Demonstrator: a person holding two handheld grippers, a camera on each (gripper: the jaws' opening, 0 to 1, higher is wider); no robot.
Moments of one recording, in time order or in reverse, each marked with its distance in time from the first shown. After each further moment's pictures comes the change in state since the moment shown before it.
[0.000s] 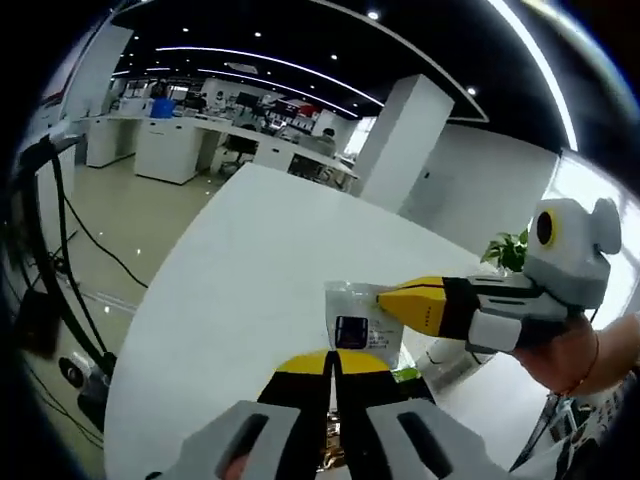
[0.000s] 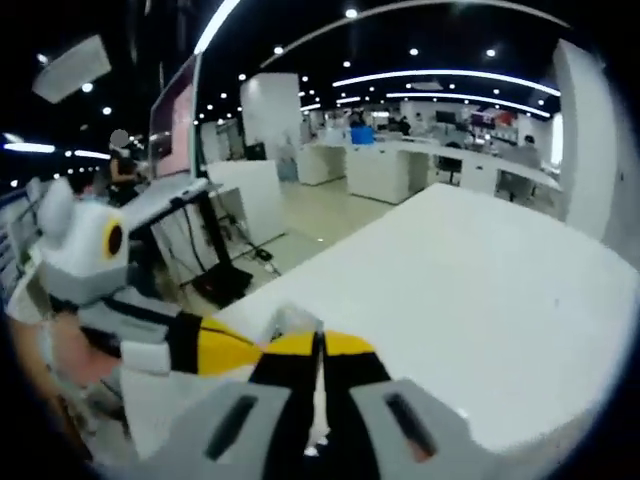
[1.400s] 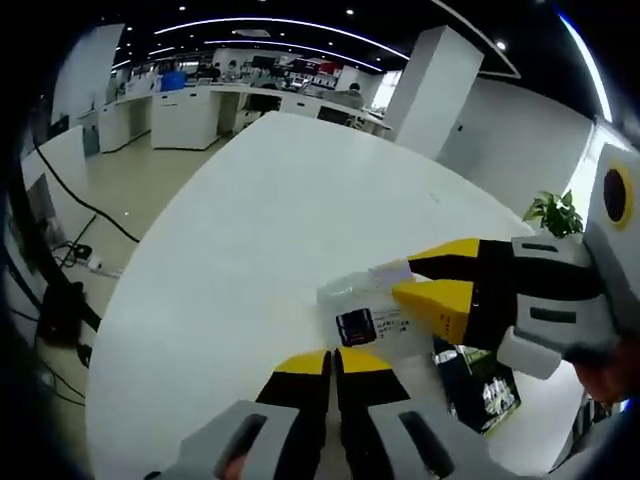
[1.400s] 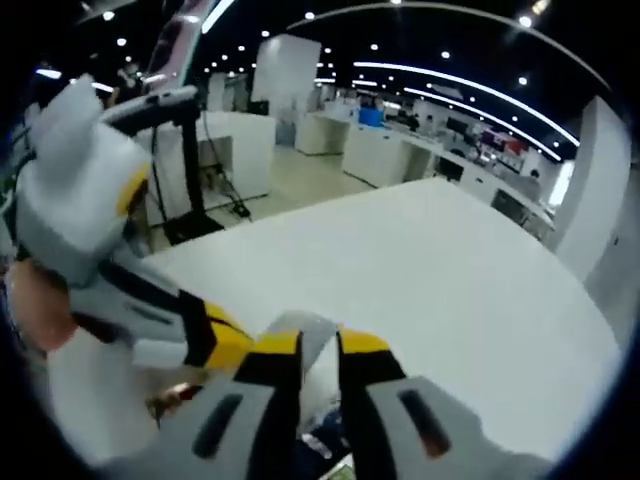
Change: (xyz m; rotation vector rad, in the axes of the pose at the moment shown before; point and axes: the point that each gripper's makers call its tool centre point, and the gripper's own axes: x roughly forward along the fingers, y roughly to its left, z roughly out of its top) left arm 0.059 0.051 -0.045 0.016 0.177 0.162; right arm 0.050 -0.023 -0.047 -0.244 0.110 -0.094
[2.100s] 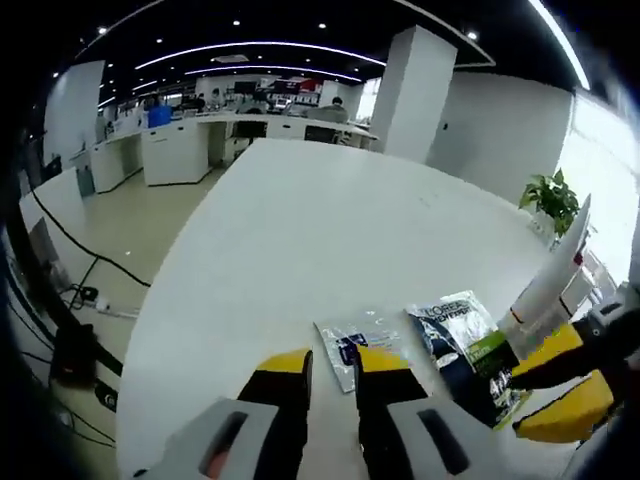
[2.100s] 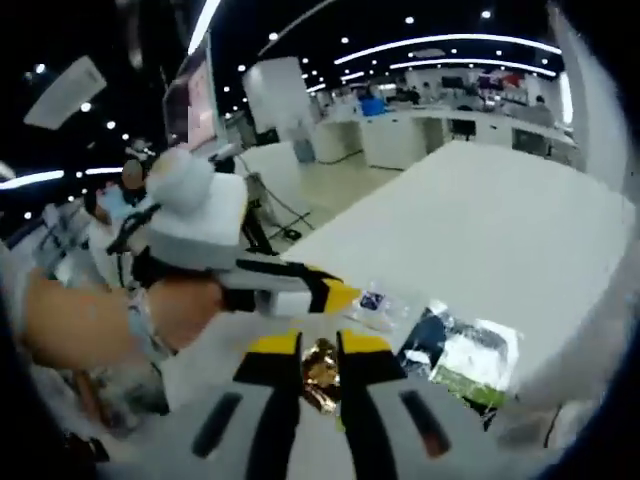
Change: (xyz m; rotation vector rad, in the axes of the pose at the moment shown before) left arm -0.010 -0.008 0.026 0.187 -0.121 -0.002; right arm -0.105 0.067 -0.004 0.365 -0.074 0.292
